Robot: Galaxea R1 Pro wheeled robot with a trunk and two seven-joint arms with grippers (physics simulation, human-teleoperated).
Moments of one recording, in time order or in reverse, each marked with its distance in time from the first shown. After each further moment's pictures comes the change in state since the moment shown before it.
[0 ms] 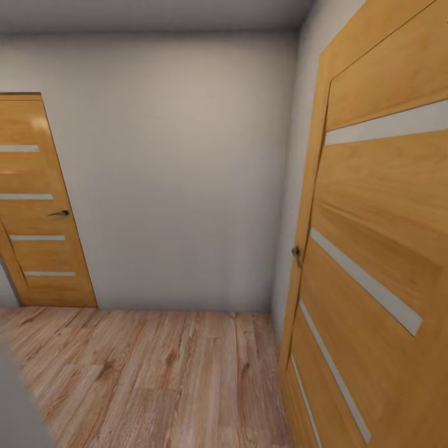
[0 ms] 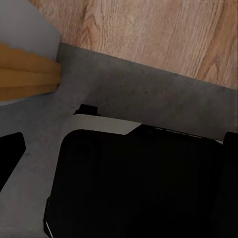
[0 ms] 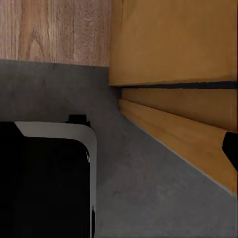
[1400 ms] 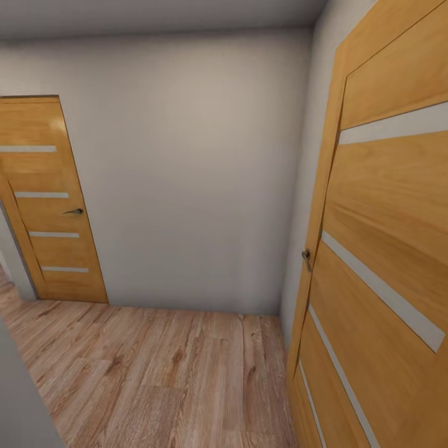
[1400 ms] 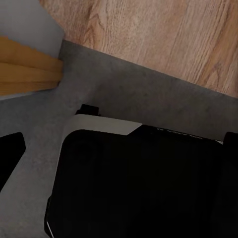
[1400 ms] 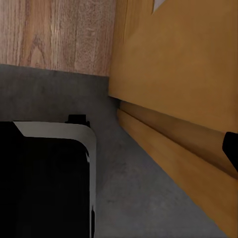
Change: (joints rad) left arm 0.000 0.003 0.000 0.000 0.003 0.000 0.000; right arm 0.000 -0.001 0.000 0.000 0.000 0.000 0.000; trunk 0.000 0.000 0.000
